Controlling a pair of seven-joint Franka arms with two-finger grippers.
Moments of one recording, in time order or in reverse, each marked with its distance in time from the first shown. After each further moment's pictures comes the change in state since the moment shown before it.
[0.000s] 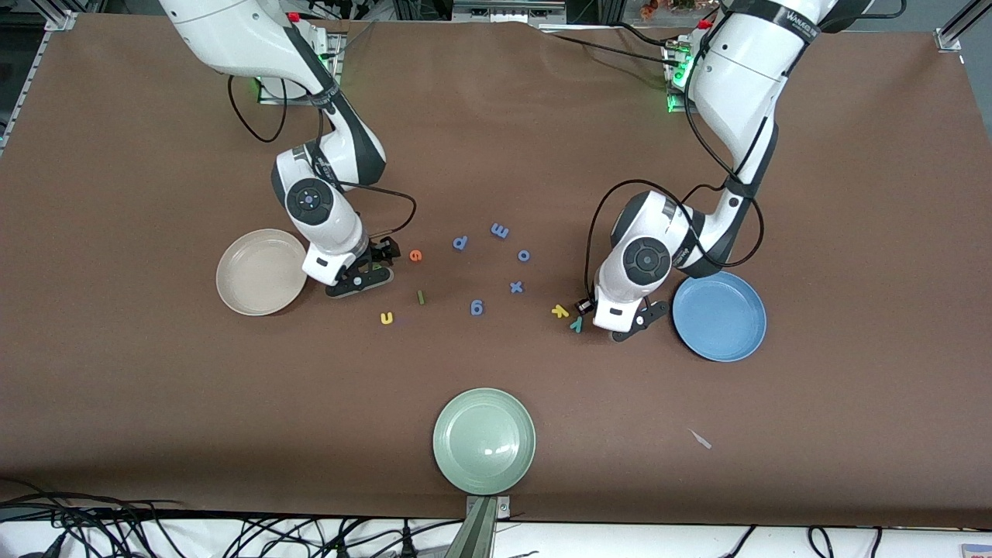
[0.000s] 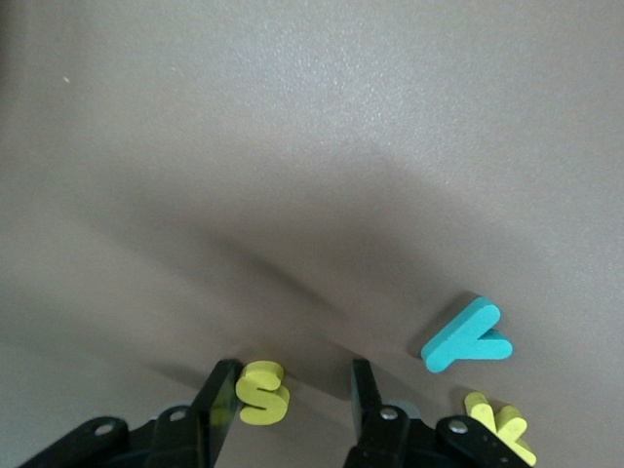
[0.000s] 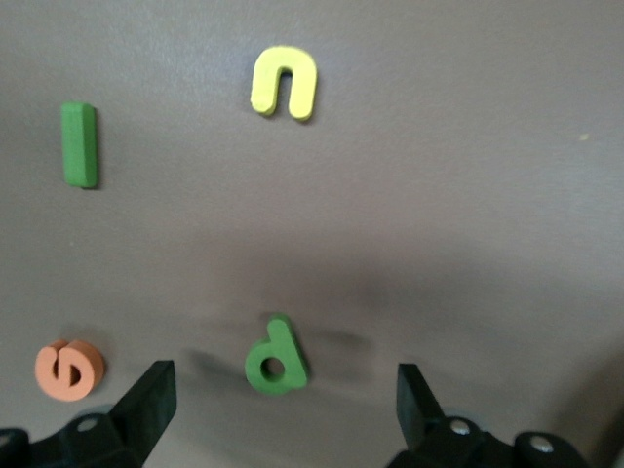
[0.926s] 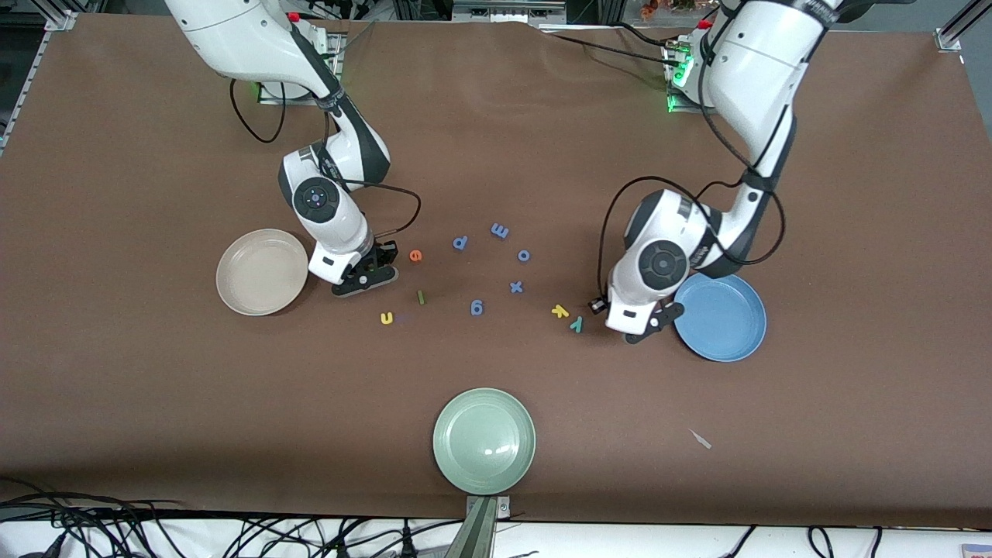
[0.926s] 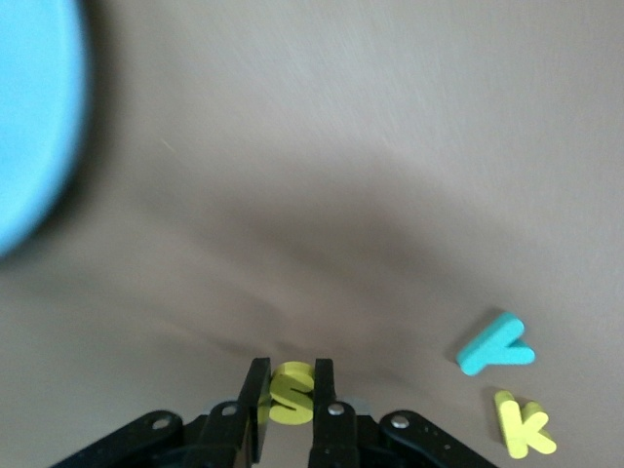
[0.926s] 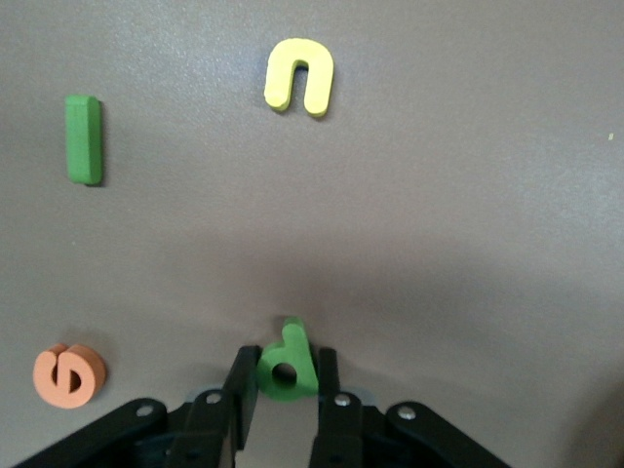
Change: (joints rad) left arm 0.053 -0.070 0.019 0.024 0.002 -0.151 0.108; right arm 0.009 0.005 -0.002 -0.005 0.000 0.017 0.000
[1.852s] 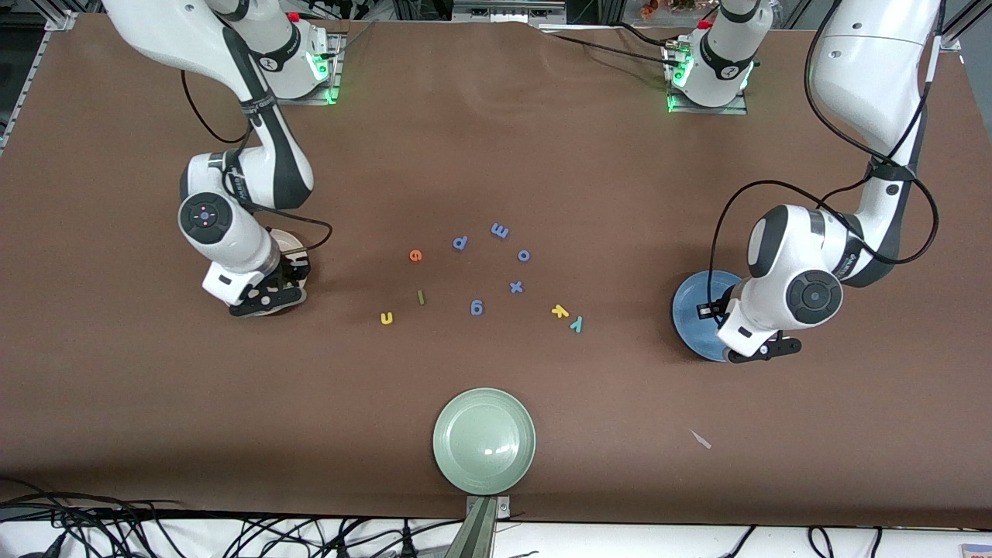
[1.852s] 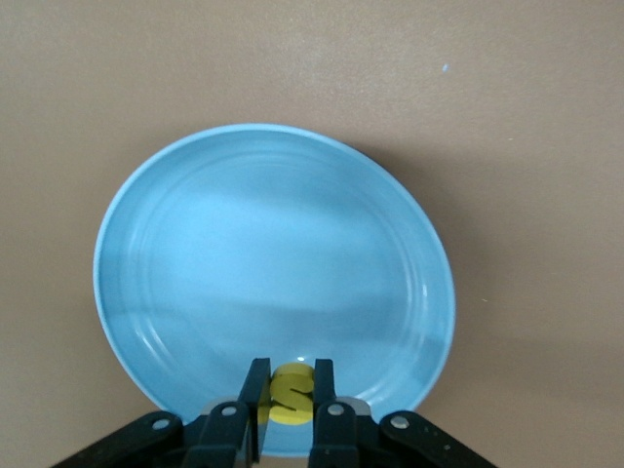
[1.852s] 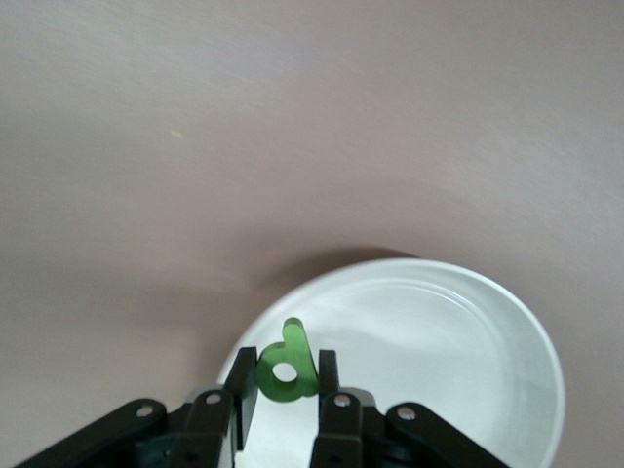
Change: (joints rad) left arm 0.249 -0.057 0.008 -0.007 0.119 -0.132 0.533; right arm -0.013 -0.095 -0.276 0.034 0.000 -0.191 -0.226
